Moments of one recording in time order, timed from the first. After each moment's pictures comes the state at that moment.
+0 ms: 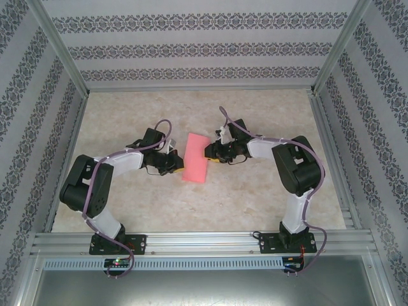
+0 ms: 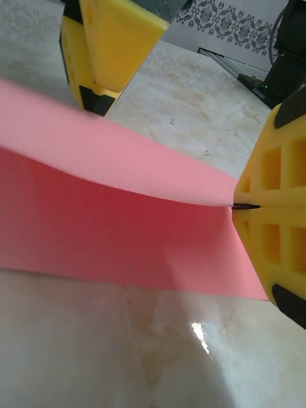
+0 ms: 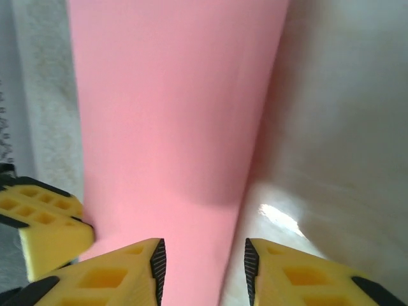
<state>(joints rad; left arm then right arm) -0.32 1.68 0.87 -0.26 0.67 -0.69 0.41 1.88 1.06 -0.20 -0.67 0.56</state>
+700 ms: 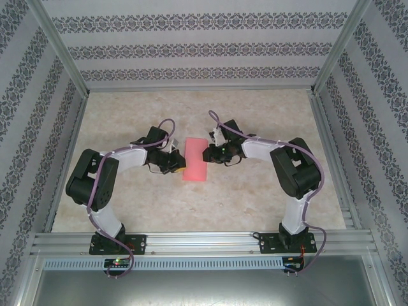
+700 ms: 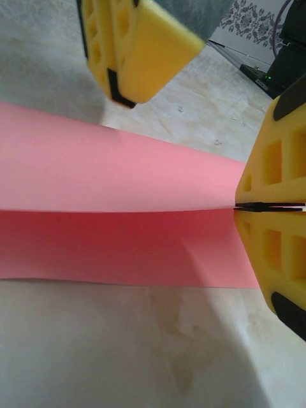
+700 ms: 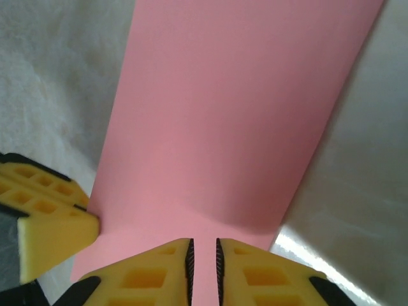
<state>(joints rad) -0.33 1.74 0.92 -0.29 0.66 -0.66 0.49 1.91 1.11 -0.22 -0.60 0.50</state>
